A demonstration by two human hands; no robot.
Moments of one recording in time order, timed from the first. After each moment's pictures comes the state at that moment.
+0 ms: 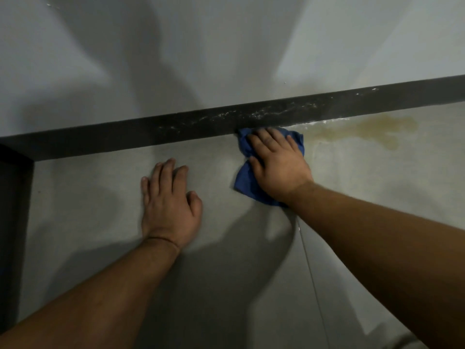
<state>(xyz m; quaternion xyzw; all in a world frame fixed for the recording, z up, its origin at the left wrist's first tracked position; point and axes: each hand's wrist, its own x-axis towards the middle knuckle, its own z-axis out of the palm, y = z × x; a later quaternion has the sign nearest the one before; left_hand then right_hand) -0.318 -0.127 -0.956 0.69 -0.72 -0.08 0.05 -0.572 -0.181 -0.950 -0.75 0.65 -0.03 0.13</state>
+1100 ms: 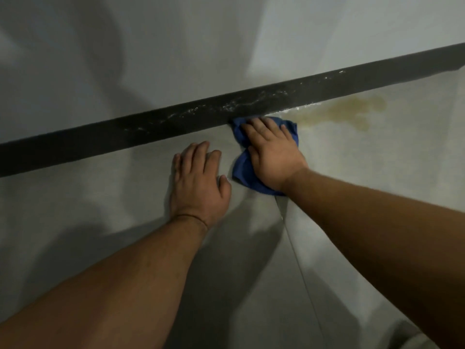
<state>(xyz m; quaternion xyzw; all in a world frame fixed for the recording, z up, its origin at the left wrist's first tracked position) -0.403 -0.154 -0.952 0.58 -0.80 -0.10 0.07 -0.605 -0.175 -0.950 -0.73 0.67 -0.04 0.14</state>
